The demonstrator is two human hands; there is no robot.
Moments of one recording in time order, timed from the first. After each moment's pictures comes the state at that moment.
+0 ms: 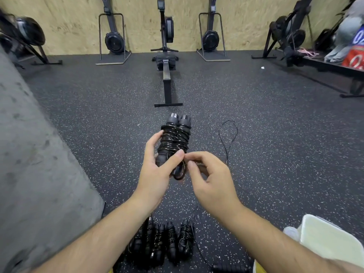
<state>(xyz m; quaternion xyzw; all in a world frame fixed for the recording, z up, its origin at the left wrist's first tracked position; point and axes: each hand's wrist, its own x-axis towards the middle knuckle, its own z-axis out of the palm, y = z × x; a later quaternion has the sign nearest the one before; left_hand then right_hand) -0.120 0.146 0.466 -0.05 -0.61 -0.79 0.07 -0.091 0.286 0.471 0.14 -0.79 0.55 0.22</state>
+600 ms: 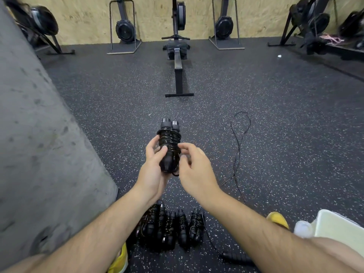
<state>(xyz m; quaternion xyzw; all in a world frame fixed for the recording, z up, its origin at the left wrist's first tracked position) -0.136 0.105 0.423 0.06 -0.50 -0.86 0.00 -0.119 0.224 0.434 0.06 -0.82 0.56 0.09</state>
